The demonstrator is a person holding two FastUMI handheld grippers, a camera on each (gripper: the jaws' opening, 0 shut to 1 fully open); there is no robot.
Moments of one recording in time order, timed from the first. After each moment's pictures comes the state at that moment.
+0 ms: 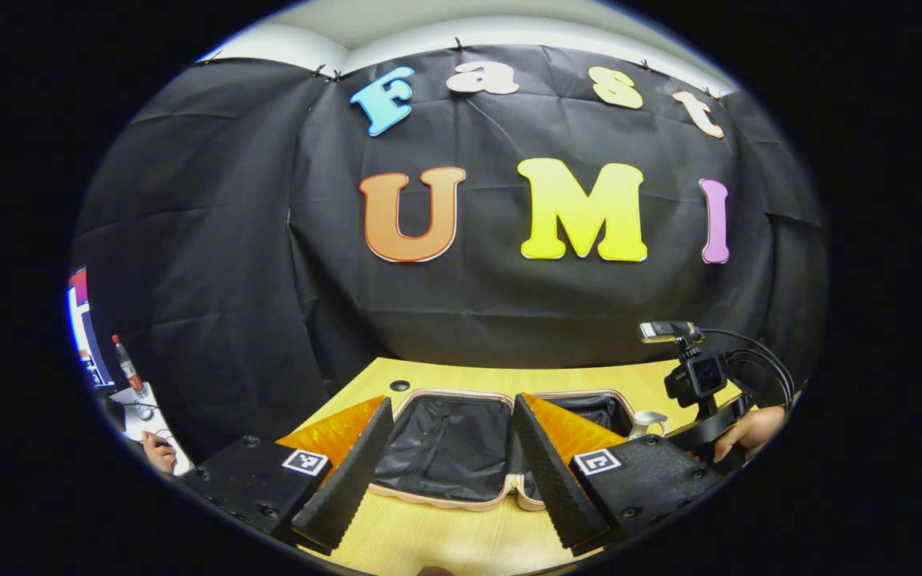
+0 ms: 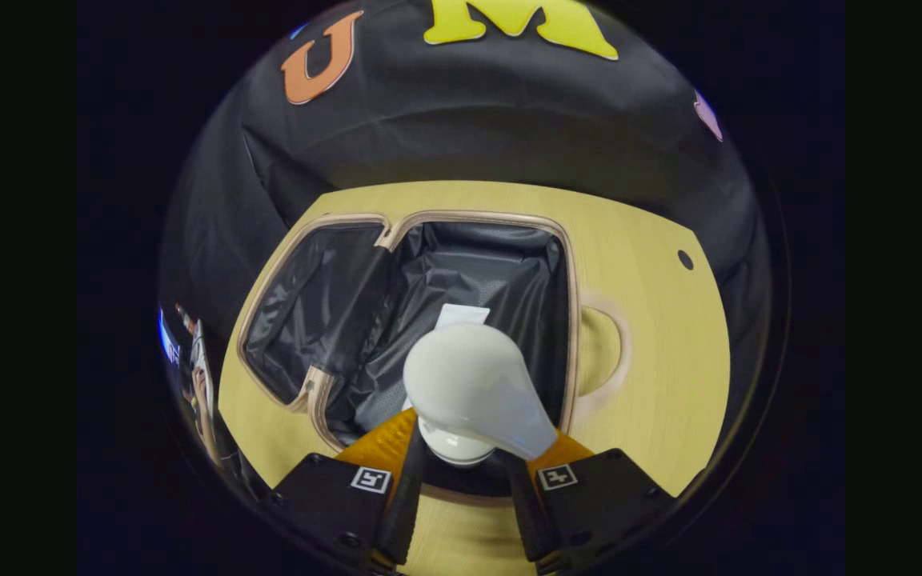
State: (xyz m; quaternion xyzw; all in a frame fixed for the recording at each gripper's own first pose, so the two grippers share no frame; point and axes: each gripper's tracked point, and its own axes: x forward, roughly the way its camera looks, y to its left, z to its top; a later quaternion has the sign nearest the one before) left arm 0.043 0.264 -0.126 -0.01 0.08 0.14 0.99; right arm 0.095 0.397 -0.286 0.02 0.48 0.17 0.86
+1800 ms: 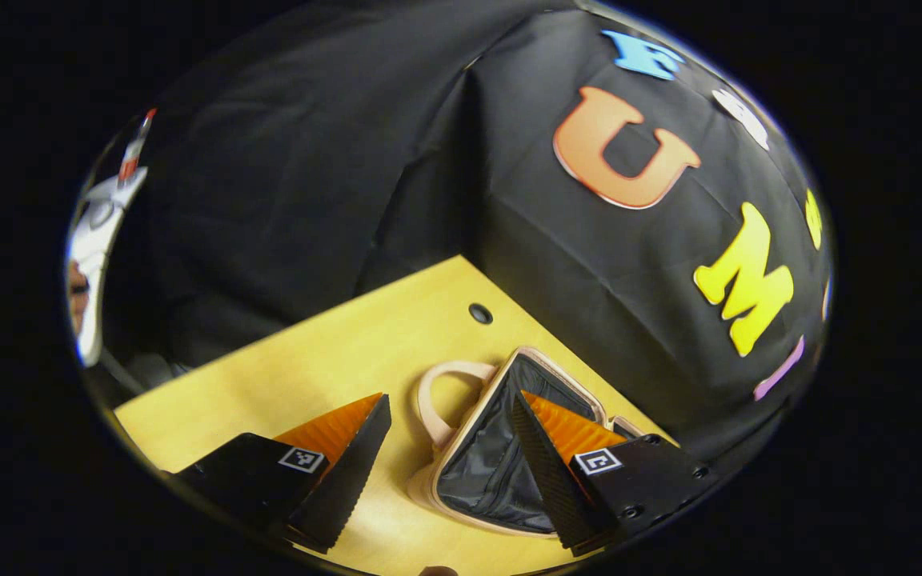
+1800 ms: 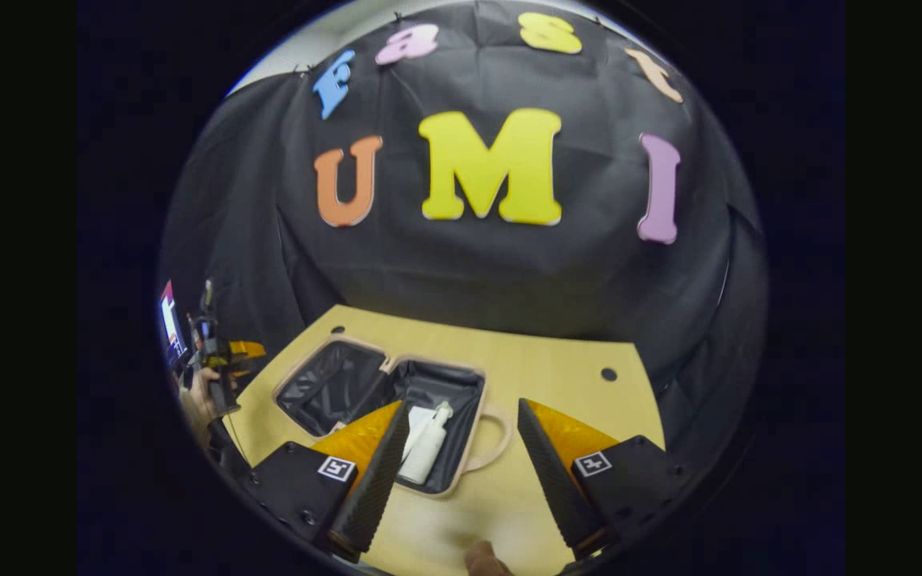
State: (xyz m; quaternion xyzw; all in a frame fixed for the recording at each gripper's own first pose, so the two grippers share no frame) left arm 0.109 0.465 -0.302 -0.39 0.22 0.17 0.88; right arm 0.051 0.252 -0.053 0.00 0.21 0.17 0.96
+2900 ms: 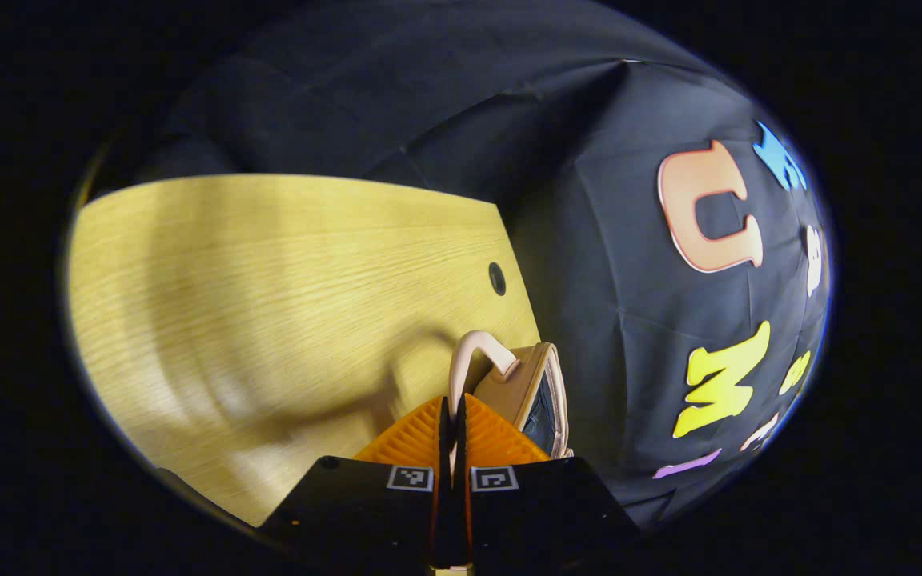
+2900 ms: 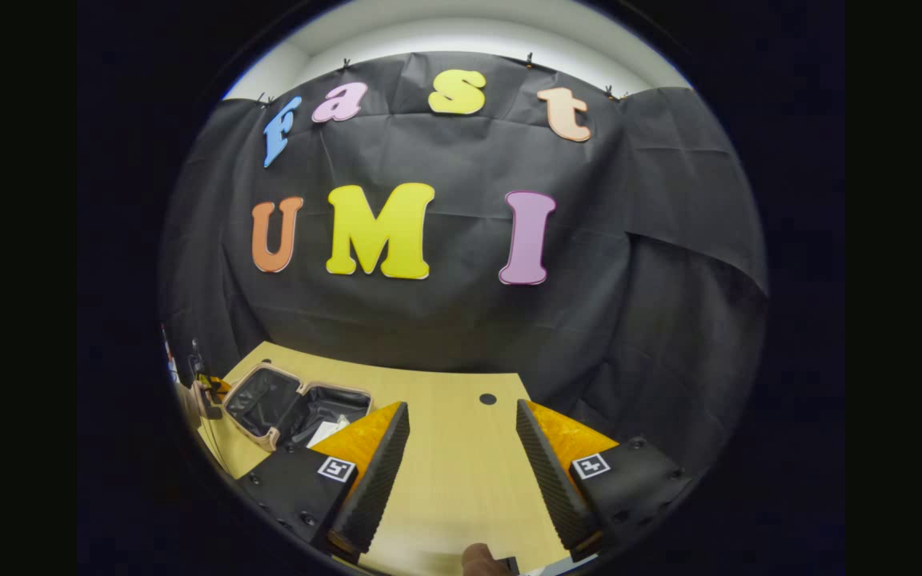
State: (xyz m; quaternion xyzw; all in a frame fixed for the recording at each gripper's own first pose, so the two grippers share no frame) left arm 0.159 0.465 -0.344 -0.54 0.19 0.12 0.81; right arm -0.024 0.082 -0.009 0.01 0.14 -0.02 0.99
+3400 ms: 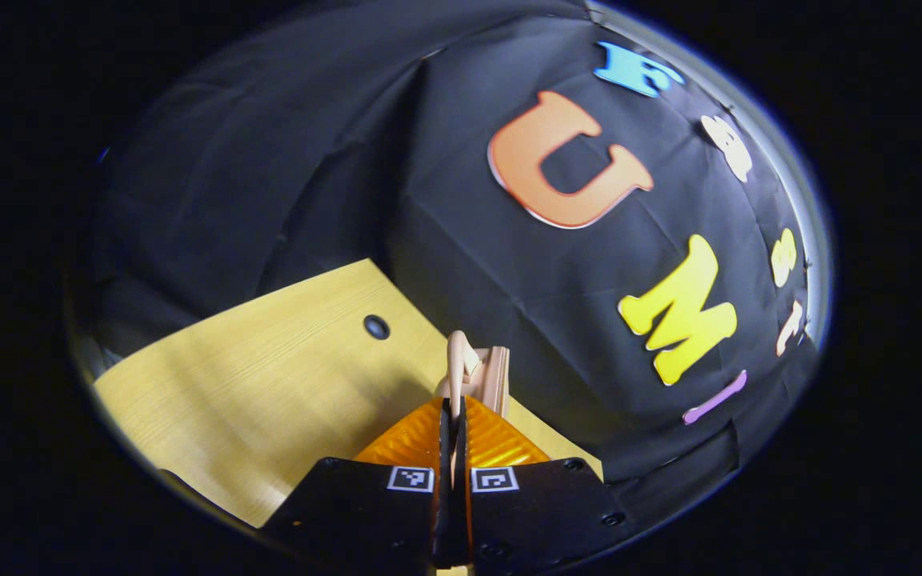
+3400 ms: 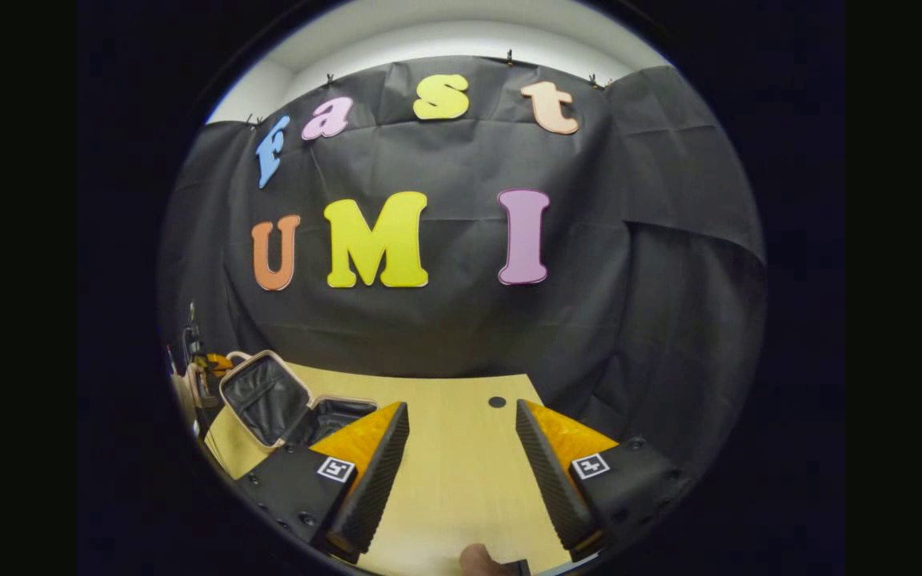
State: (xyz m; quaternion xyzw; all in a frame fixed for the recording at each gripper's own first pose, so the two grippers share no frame) left arm 0.184 0.408 -0.189 -0.37 0.14 0.06 0.92; right arm -0.019 0.071 -0.016 0.05 0.13 0.01 0.99
